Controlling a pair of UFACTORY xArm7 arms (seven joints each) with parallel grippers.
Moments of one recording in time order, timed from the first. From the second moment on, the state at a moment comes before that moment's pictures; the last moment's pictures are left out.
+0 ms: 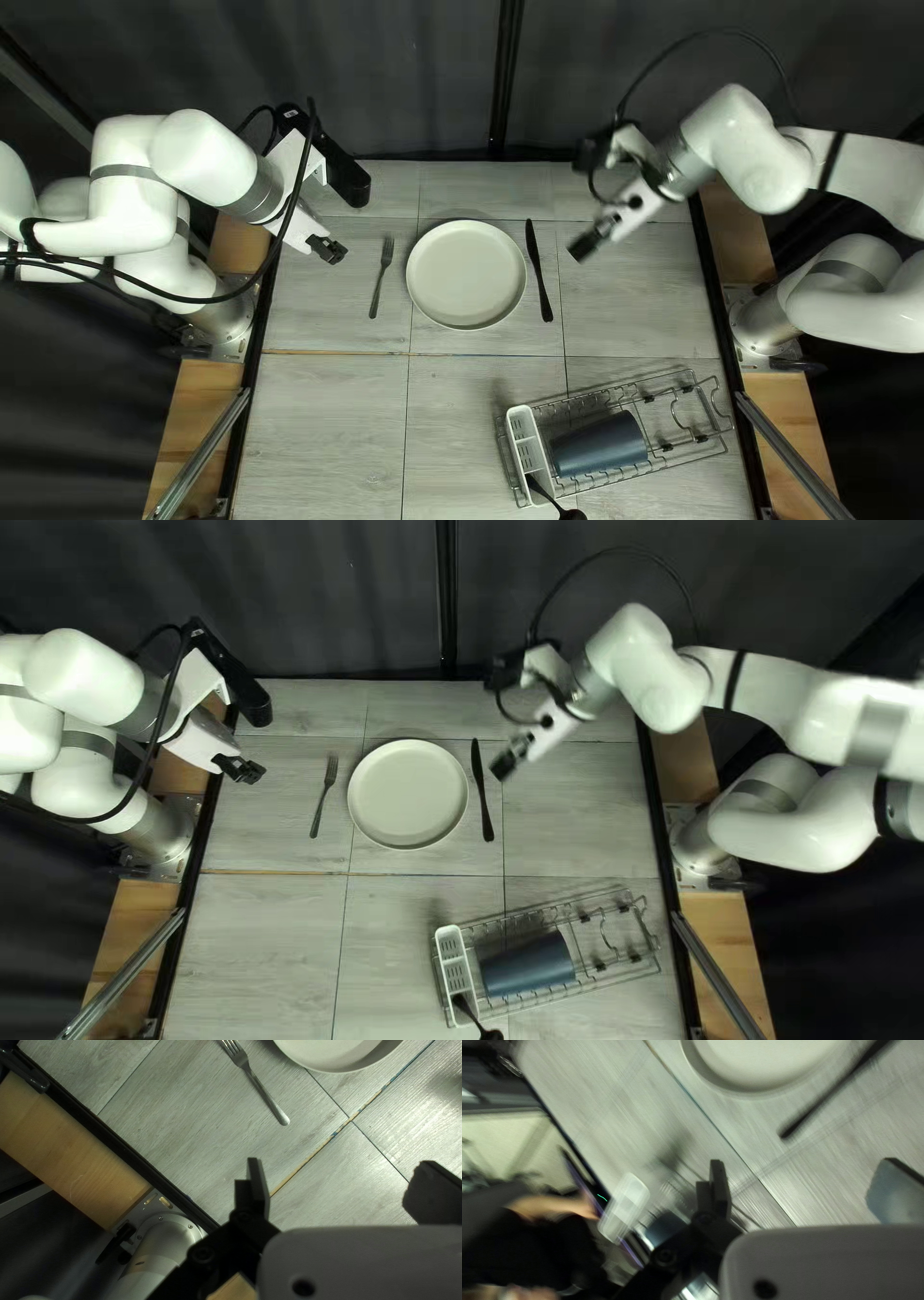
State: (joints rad) left arm 0.26 -0.95 -0.17 0.58 0.01 1.31 -0.66; right arm -0.77 -0.74 0.59 0.63 0.63 1.08 0.14
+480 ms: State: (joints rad) left arm 0.26 -0.95 -0.17 0.58 0.01 1.31 -0.66; right arm -0.75 -0.74 0.64 0.67 0.60 1.13 0.18
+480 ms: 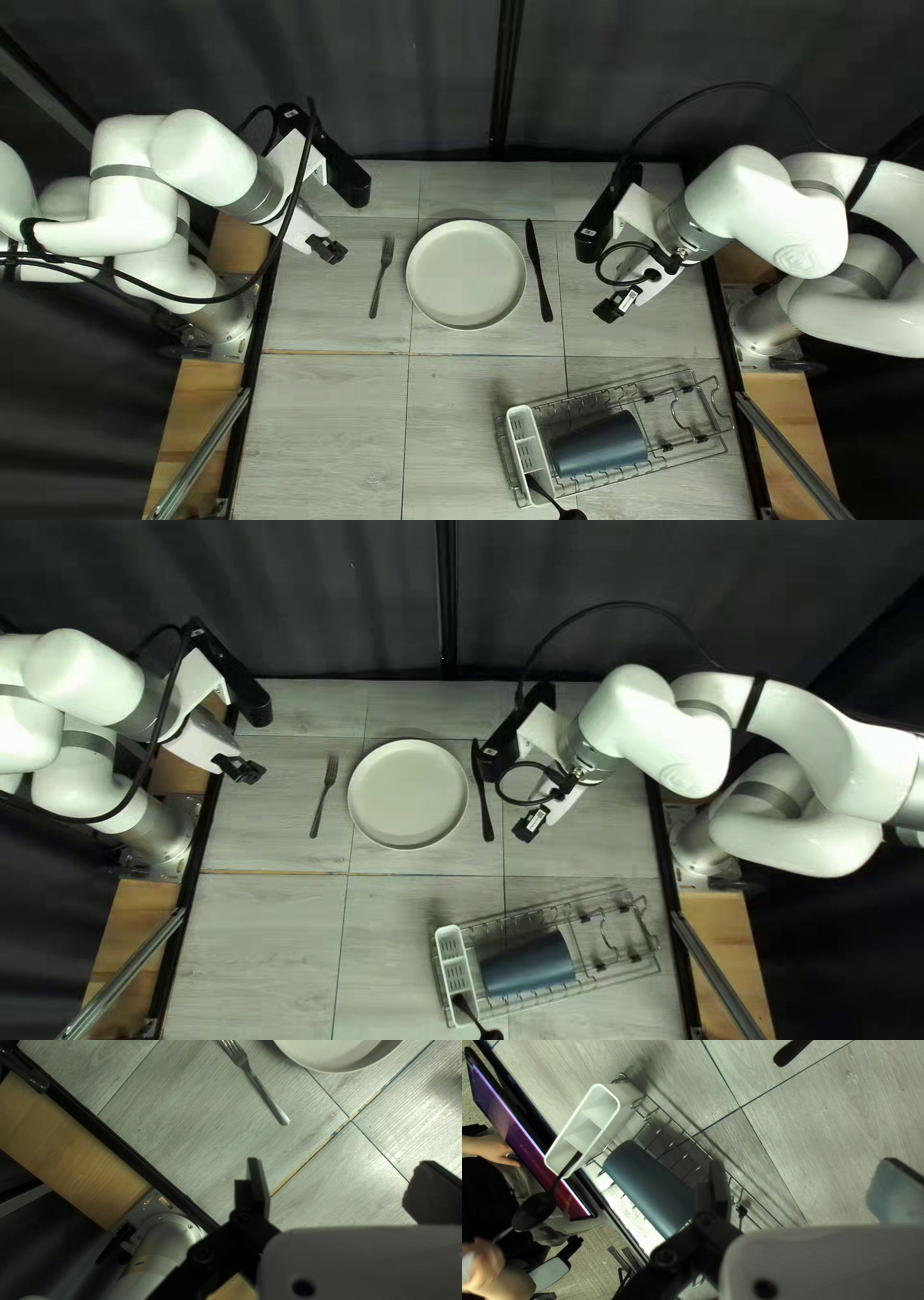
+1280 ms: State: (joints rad) left arm 0.26 -0.95 -0.17 0.58 0.01 1.31 -0.66; right arm -0.79 -0.60 0.89 1.06 0.49 1.35 0.41
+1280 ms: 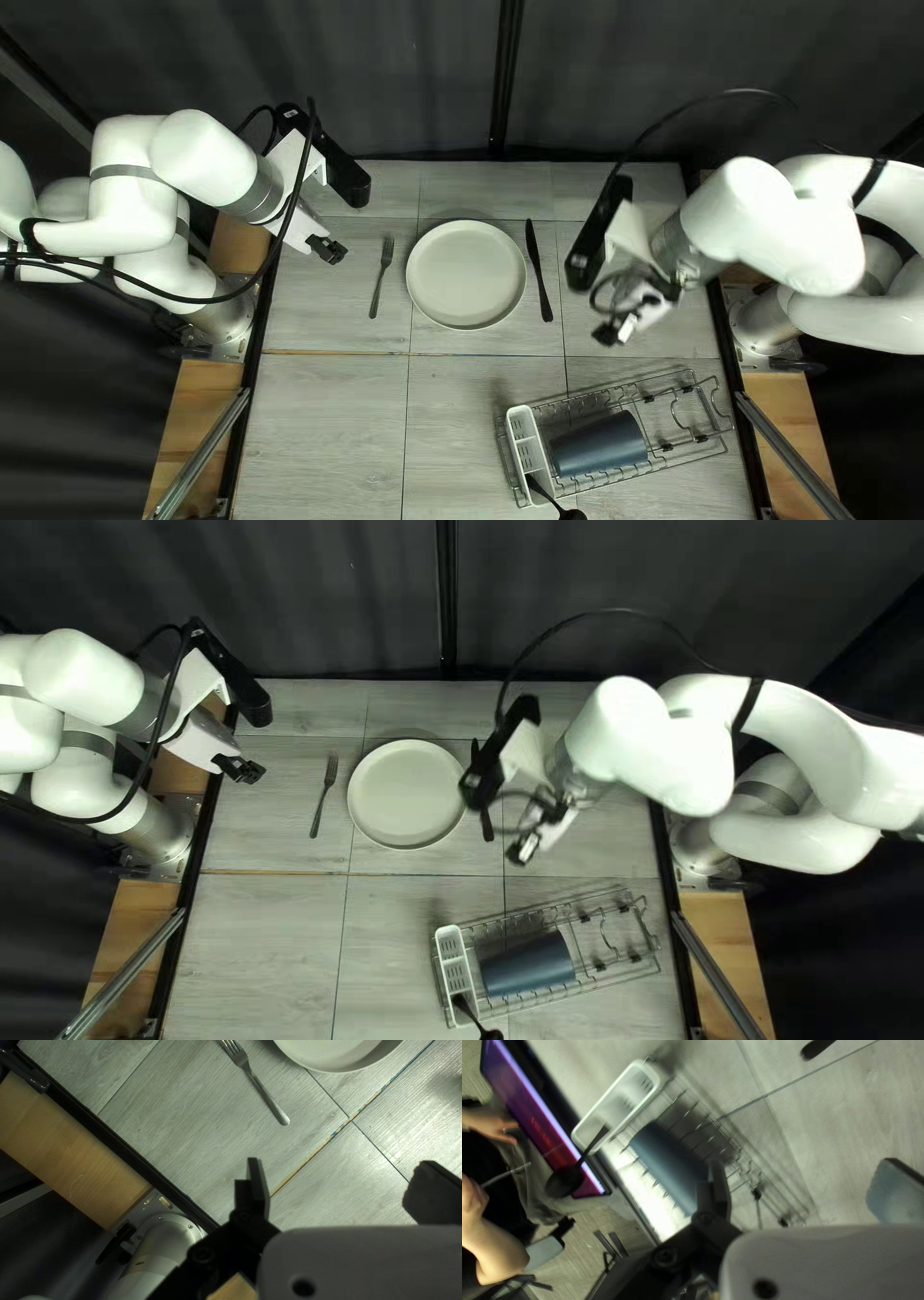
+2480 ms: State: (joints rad) left arm 0.26 -0.95 -0.17 0.58 0.01 1.31 -0.66; right arm -1.77 -0.80 2.05 1.94 0.52 1.73 0.28
